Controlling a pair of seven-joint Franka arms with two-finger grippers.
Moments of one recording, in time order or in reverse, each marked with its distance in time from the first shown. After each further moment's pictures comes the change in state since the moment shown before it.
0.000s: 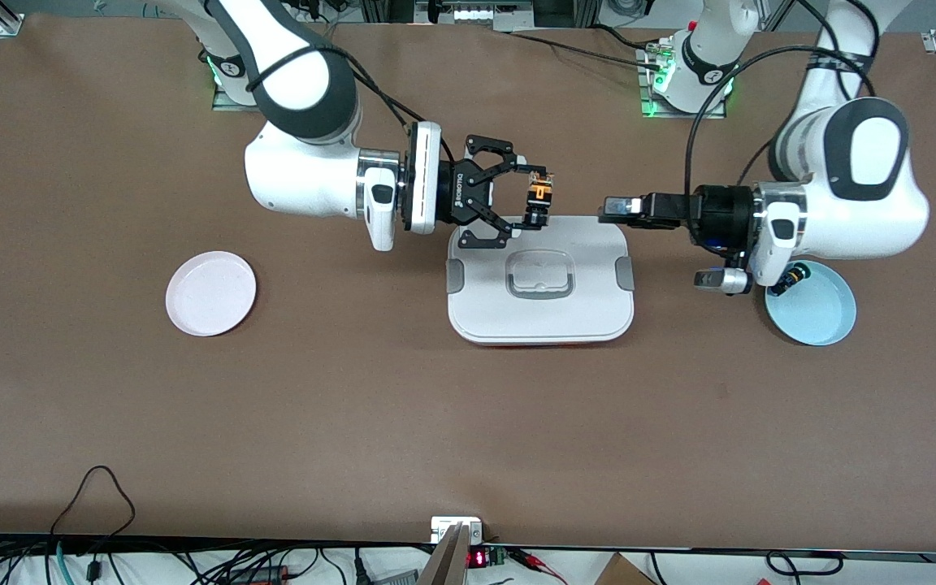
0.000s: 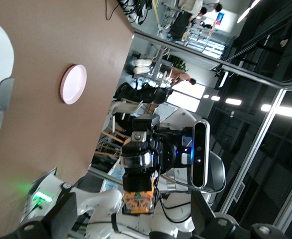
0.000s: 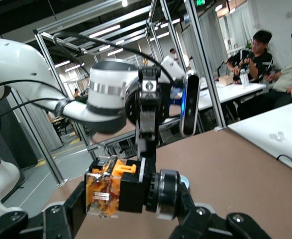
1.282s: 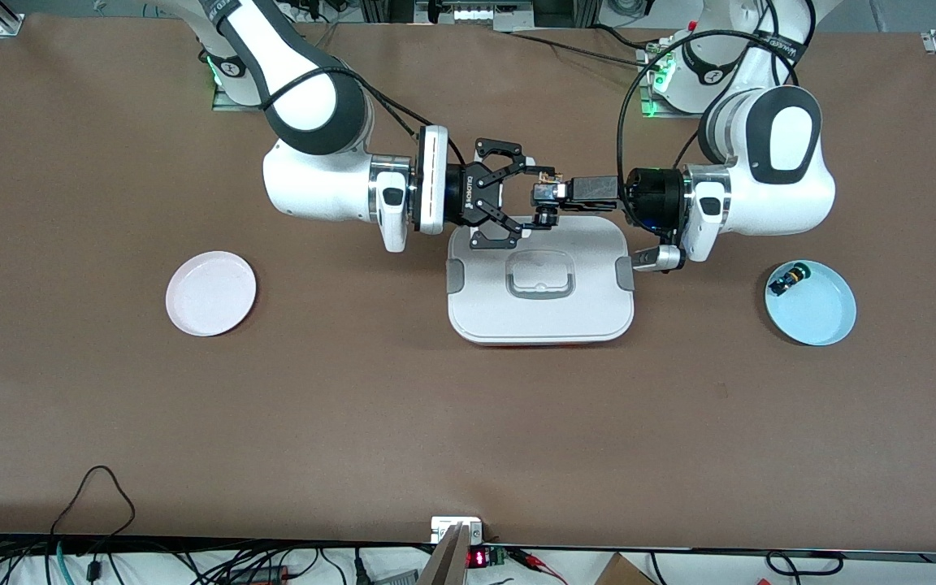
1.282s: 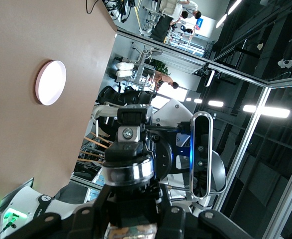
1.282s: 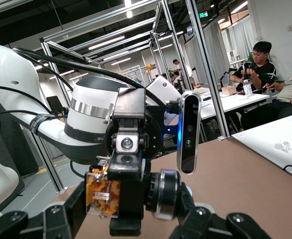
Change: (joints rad) left arm -0.006 -0.036 -0.127 -0.095 -0.148 0.112 0.106; right arm 0.018 0.017 -0.001 -0.001 0.065 -0.011 -0.064
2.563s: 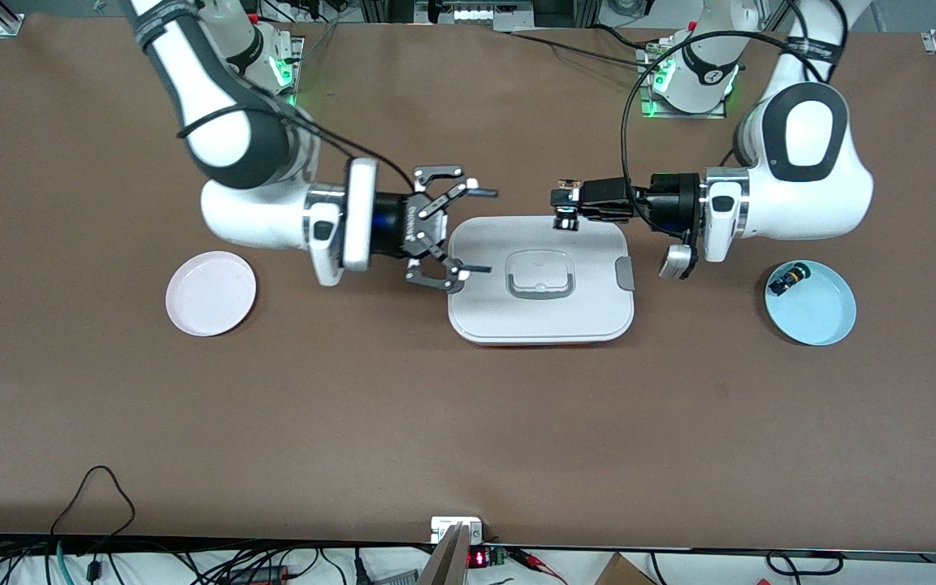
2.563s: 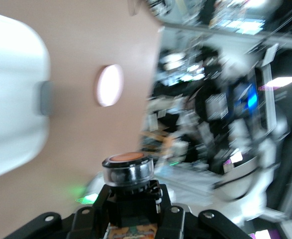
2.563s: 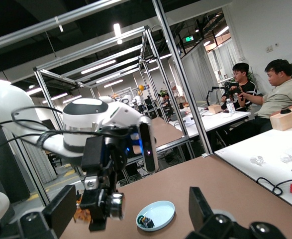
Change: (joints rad) left arm 0.051 0.000 0.010 0.079 0.441 -0.035 -0.002; right arm -0.171 -0.022 -0.016 -0.048 0.039 -0.158 -0.001
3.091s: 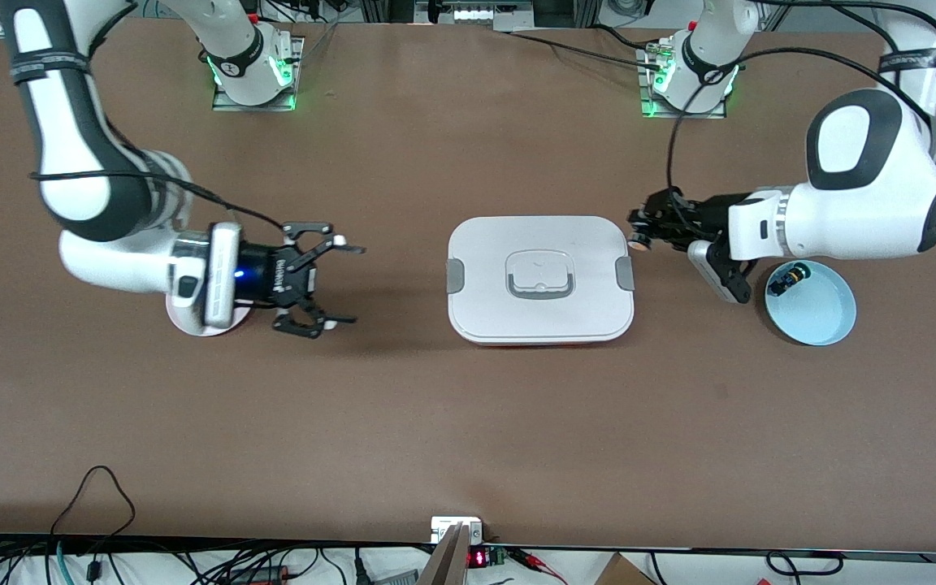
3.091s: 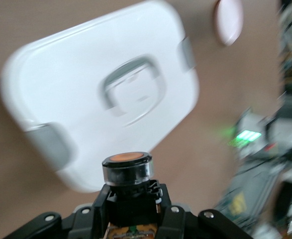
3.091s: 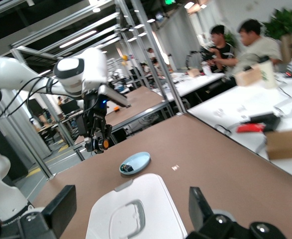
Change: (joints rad) left arm 0.101 0.075 0.004 0.130 0.699 -0.124 0.298; right arm -0.202 -0.035 -0.115 -0.087 -0.268 -0.189 0.186
